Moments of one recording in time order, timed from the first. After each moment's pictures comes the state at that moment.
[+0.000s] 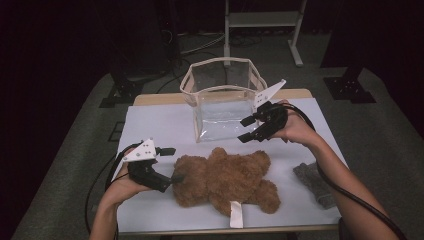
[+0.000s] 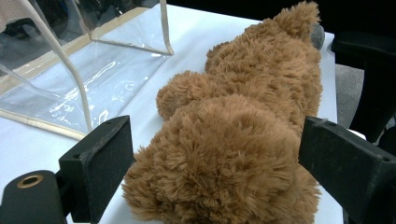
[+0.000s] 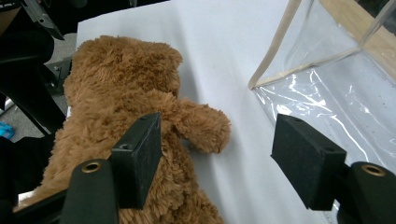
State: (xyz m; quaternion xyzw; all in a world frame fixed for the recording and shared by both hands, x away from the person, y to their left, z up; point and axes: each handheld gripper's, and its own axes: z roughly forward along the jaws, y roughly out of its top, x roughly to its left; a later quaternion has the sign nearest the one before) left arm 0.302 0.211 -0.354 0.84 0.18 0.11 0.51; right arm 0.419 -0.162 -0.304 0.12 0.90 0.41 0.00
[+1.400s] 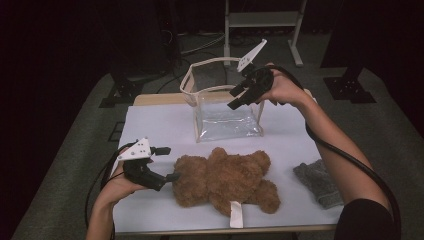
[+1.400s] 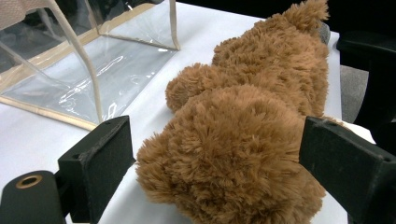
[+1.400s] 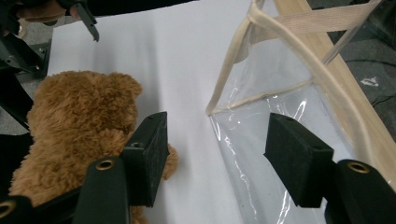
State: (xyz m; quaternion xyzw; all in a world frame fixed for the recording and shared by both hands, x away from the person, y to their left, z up) left arm 0.305 0.224 -0.357 0.83 0.19 0.11 0.51; right arm 0.490 -0.129 -0.240 0.10 0.93 0.37 0.02
